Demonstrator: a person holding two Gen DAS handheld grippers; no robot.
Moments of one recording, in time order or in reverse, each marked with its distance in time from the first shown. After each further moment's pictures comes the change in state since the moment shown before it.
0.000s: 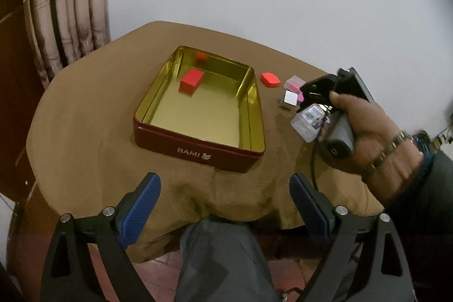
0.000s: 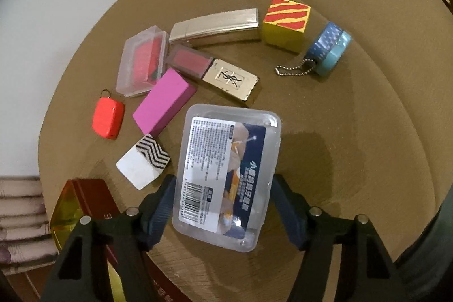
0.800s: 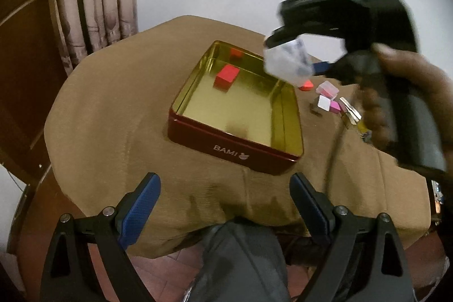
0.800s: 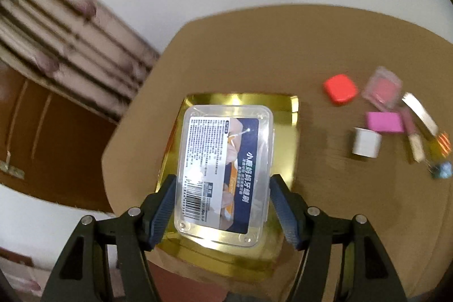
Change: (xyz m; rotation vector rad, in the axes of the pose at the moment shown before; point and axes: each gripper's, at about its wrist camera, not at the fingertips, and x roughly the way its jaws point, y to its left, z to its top) left arm 0.011 0.026 -0.001 -0.059 0.005 0.112; right arm -0.070 0.152 -0.101 -0.826 0.093 0.307
